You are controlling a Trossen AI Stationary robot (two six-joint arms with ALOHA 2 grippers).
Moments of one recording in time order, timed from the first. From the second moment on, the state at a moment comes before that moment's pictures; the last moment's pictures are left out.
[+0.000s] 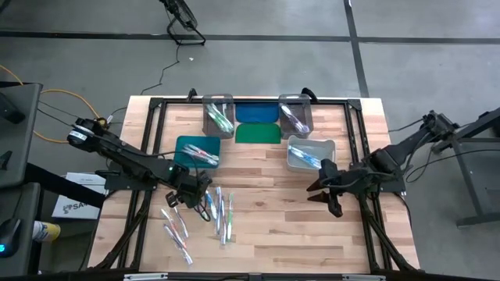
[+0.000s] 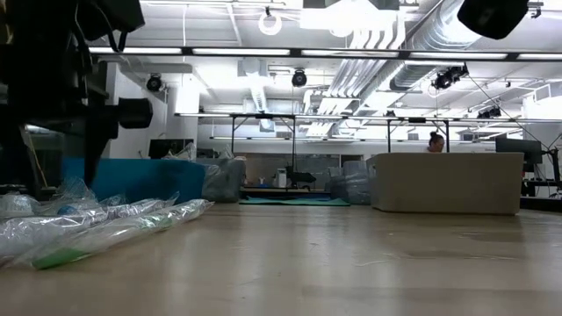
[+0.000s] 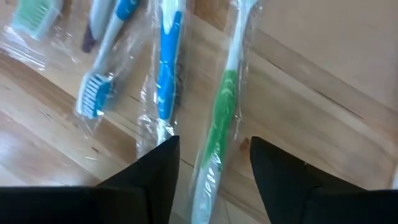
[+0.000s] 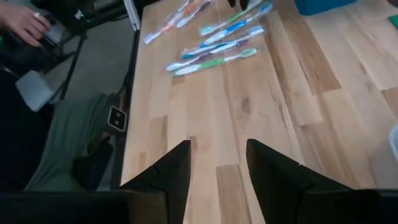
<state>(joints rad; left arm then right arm) -0.33 1.31 0.65 -0.58 -0.03 0.70 0.54 0.97 0.85 -0.54 0.24 0.66</state>
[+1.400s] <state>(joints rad) -0.33 1.31 0.63 -0.43 0.05 0.68 0.54 1.02 0.85 -0.55 0.23 0.65</state>
